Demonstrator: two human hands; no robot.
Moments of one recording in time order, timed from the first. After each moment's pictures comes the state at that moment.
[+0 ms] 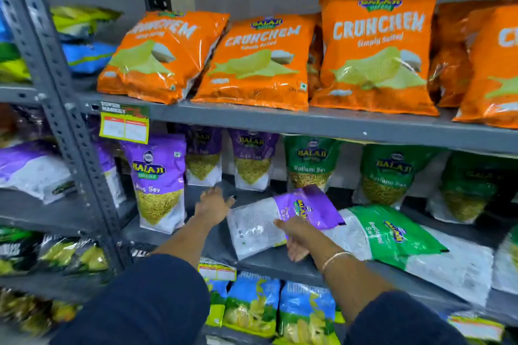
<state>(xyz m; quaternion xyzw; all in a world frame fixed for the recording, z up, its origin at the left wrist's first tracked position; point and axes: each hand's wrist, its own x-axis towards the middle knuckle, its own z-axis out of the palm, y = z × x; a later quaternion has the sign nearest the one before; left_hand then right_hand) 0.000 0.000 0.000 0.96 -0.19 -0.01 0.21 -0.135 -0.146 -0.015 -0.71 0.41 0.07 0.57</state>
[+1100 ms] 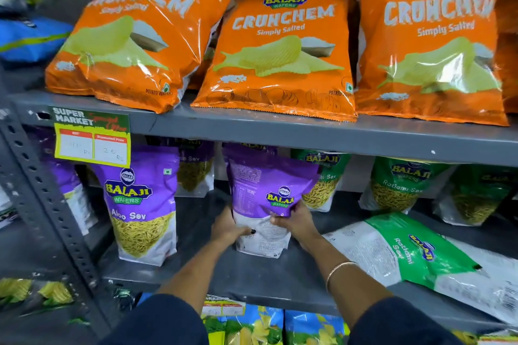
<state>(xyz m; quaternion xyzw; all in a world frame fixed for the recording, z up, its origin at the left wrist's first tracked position) 0.069 -0.036 -0.062 0.84 -0.23 -0.14 0.47 -0.039 -0.176 -0.049 -0.72 0.26 -0.22 0.60</state>
